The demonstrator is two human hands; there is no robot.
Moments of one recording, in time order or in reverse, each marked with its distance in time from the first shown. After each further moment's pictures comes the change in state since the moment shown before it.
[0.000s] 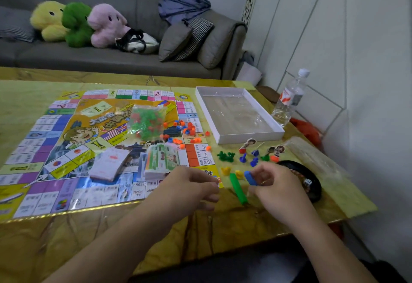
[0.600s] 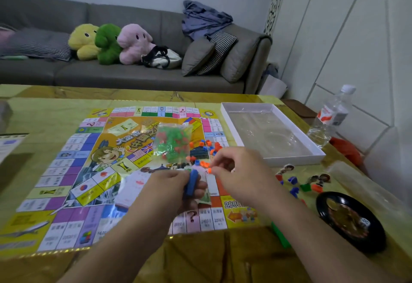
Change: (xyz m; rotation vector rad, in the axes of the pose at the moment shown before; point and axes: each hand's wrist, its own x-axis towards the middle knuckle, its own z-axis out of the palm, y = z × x) left_hand 0.018 0.027 -0.067 -0.320 0.371 -0.020; right_hand 0.072 -0.107 0.071 -0.114 -0.185 -0.368
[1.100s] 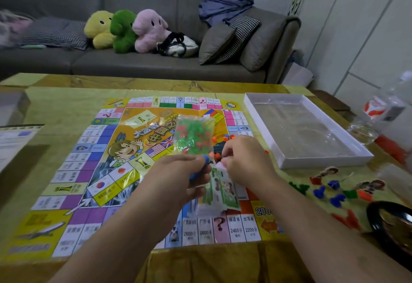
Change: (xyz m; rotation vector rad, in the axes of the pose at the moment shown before) left_hand 0.043 0.013 -0.038 -0.088 -0.005 -0.001; right_hand 0.093 0.026 0.081 -0.267 0.024 0.022
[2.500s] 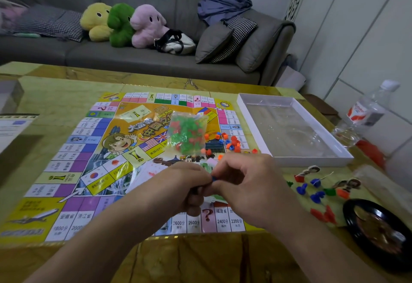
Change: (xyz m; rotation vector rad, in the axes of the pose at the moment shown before) left_hand -0.020 -0.005 0.001 0.271 -0.453 -0.007; right_hand -0.096 -0.016 -0.061 0.534 -0.028 -0.334
